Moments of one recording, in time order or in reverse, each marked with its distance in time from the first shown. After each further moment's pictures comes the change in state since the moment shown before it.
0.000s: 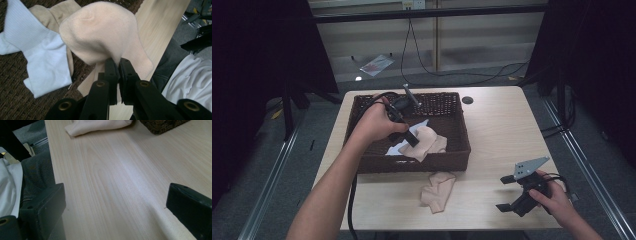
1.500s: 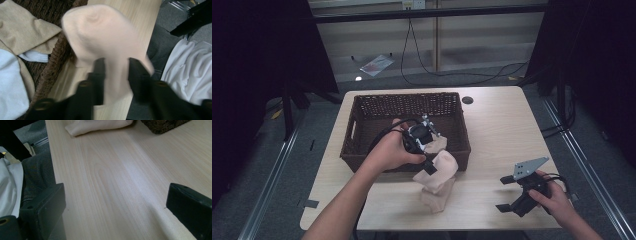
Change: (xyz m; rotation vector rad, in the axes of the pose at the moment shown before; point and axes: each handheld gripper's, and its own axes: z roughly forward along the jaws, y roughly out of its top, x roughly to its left) left arm -0.047 -0.011 0.052 -0.007 -0.063 0.169; right arm 0.000 0.000 0.001 0.003 0.002 -0.005
